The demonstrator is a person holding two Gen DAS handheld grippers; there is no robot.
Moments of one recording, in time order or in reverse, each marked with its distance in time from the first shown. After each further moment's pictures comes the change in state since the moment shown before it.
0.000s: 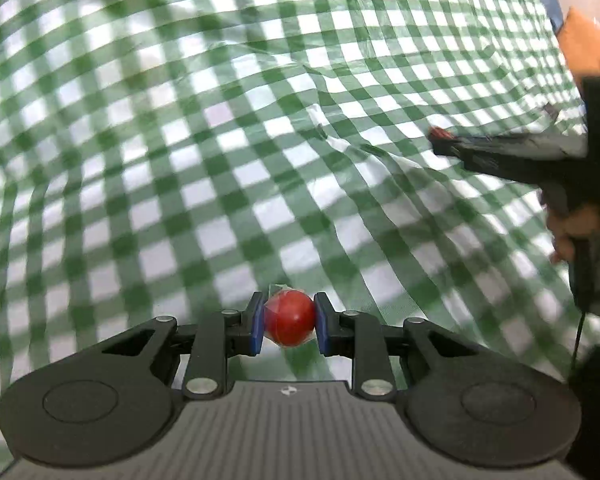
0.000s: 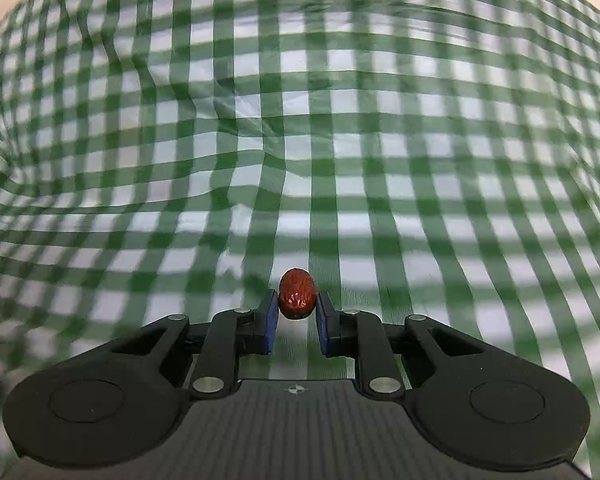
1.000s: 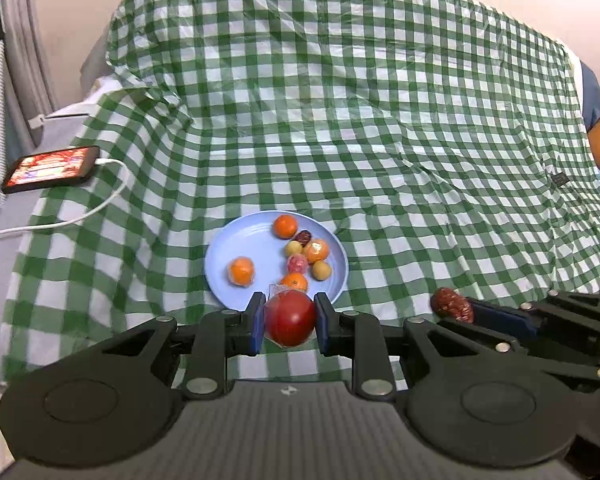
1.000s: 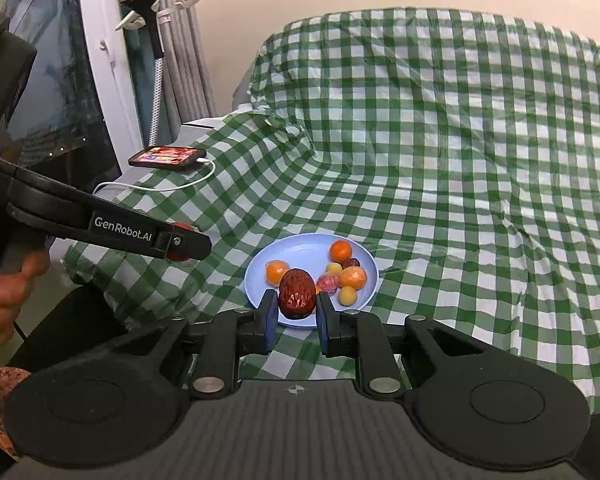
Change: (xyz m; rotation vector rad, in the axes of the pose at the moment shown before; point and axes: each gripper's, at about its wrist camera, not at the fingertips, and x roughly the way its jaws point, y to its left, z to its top) left arm -0.285 0.031 -0.192 -0.244 -0.157 0.202; right arm -0.337 0.230 -0.106 -0.187 -0.045 0.406
